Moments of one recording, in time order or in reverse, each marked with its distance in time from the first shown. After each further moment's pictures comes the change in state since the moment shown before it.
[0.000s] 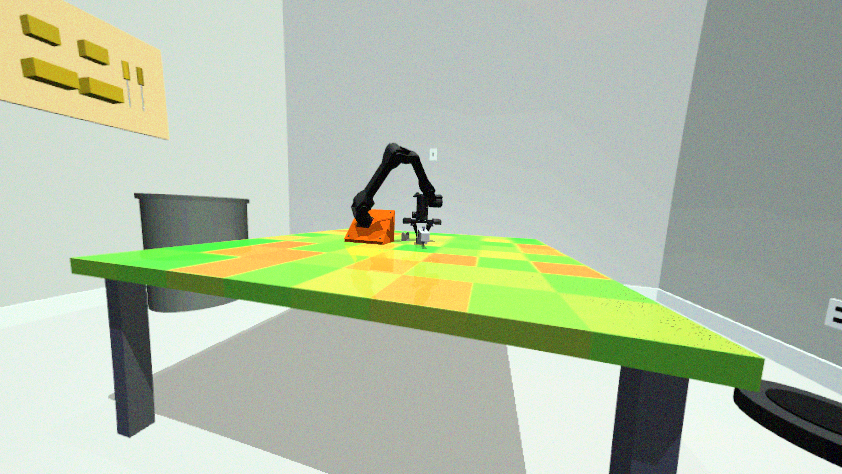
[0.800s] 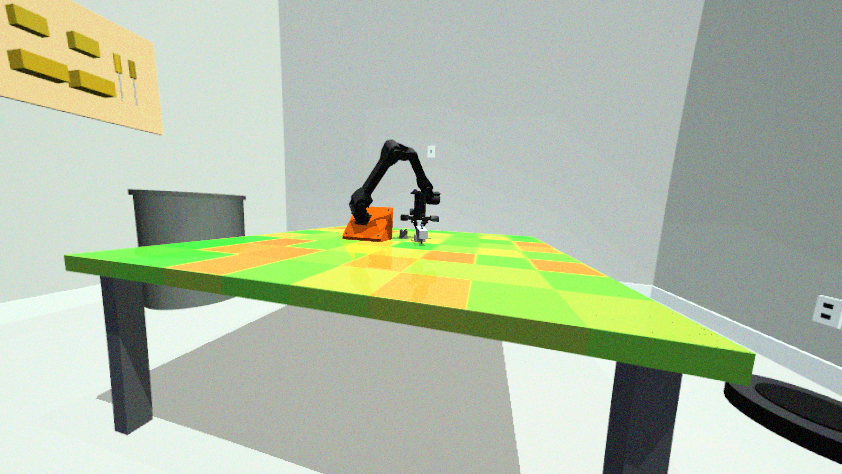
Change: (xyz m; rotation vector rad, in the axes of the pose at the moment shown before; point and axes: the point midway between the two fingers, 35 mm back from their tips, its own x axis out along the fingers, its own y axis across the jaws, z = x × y) arm -0.002 0.002 0.001 -0.006 0.003 0.000
